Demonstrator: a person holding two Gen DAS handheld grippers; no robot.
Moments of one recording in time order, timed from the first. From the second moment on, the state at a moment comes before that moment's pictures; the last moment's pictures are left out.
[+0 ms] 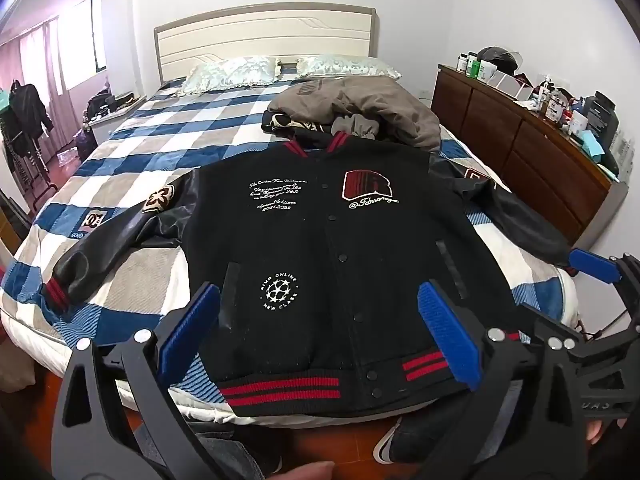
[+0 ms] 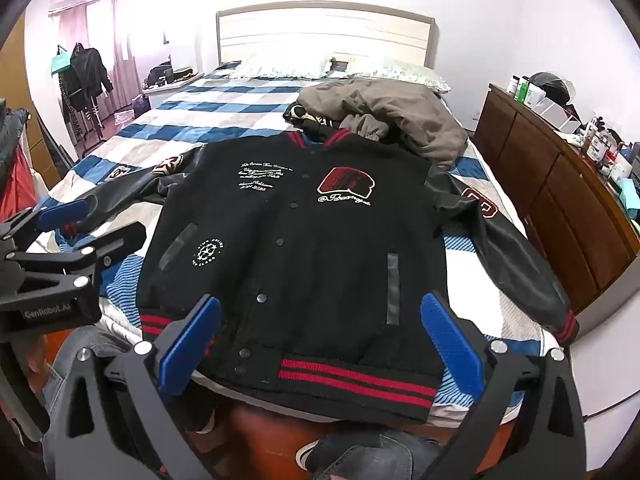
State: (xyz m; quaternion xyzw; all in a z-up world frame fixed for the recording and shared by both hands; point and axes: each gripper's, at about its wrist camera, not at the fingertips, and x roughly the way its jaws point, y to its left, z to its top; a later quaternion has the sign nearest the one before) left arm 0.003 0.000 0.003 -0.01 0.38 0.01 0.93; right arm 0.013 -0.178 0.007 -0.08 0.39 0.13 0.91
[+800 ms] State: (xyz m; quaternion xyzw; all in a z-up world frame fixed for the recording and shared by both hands) left arm 0.002 0.005 0.003 -0.02 0.38 0.00 0.93; right arm 0.012 -0.177 0.005 -0.08 0.39 0.13 0.91
